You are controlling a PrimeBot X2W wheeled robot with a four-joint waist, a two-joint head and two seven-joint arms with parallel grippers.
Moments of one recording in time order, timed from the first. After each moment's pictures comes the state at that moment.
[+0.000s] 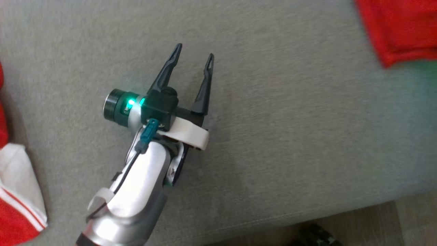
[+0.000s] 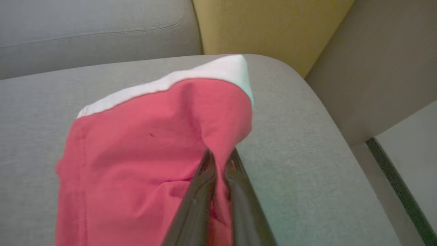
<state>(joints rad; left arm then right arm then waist) -0.50 0.05 -0.53 0.26 -0.12 0.15 -0.26 -1.11 -0.68 0.76 0.97 0.98 0.13 0.09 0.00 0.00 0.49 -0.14</state>
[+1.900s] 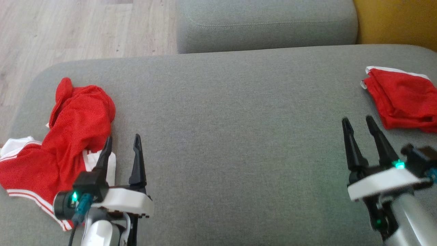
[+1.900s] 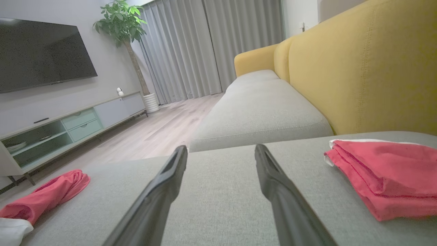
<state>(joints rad) -0.04 0.08 -0.22 0.15 -0.18 0.14 -0.26 -0.17 -0.29 0.24 0.33 0.53 0.13 -0.25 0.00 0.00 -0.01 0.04</state>
